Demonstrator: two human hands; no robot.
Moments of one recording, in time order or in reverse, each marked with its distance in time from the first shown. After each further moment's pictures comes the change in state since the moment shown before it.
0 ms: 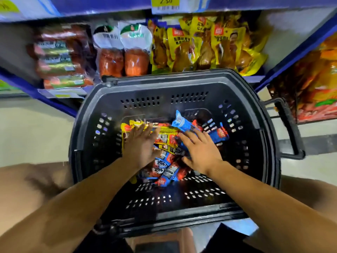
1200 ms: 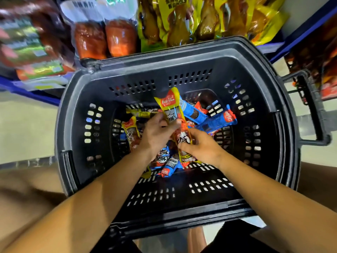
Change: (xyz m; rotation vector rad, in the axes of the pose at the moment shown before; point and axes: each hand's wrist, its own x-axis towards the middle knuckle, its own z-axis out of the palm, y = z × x) left_hand 0.024 0.057 -0.018 -1.476 0.024 -0.408; right_hand 0.002 -0.009 0.011 1.152 -0.078 0.241
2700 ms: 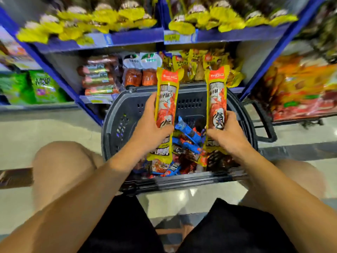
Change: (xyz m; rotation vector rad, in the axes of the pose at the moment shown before) left_hand -0.167 0.086 -0.043 0.236 0.037 0.534; right_hand -0.148 -0.088 -0.042 0.010 0.534 -0.189
